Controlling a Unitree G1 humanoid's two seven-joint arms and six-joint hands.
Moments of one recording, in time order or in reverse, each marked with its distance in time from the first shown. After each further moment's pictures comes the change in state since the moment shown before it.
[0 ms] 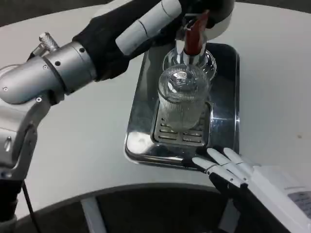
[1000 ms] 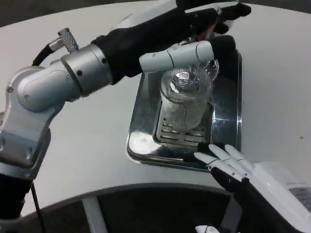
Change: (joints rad) left arm -0.020 0.009 -0.102 0.055 0.256 -0.297 -0.018; right arm -0.032 0.000 0.017 0.004 0.019 0.062 0.000
